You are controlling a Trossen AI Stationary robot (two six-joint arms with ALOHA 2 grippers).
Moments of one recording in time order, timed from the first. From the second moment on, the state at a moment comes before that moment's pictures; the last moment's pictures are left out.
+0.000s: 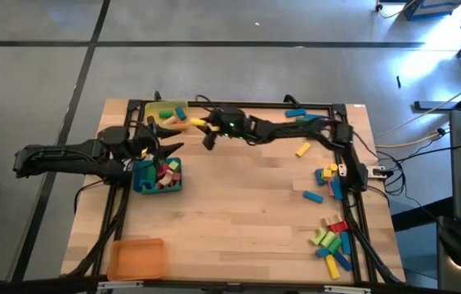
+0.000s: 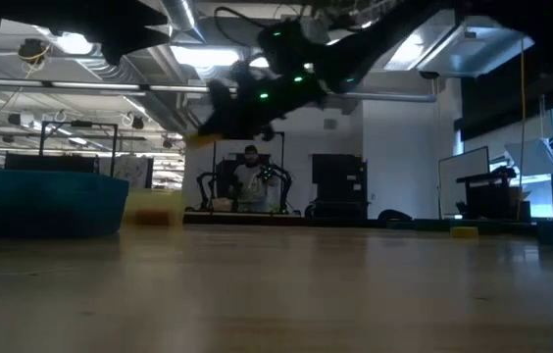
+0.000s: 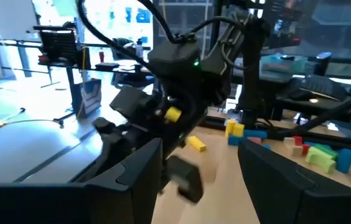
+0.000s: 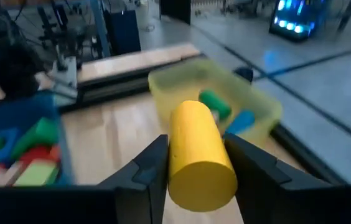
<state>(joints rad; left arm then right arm) 0.12 0.51 0.45 0.06 -0.21 -0.04 -0.27 2.14 1.55 0.30 0.07 0.05</state>
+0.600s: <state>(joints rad) 0.17 0.51 0.45 0.06 -0.21 -0.04 -0.33 2.63 2.18 0.28 0.05 0.03</state>
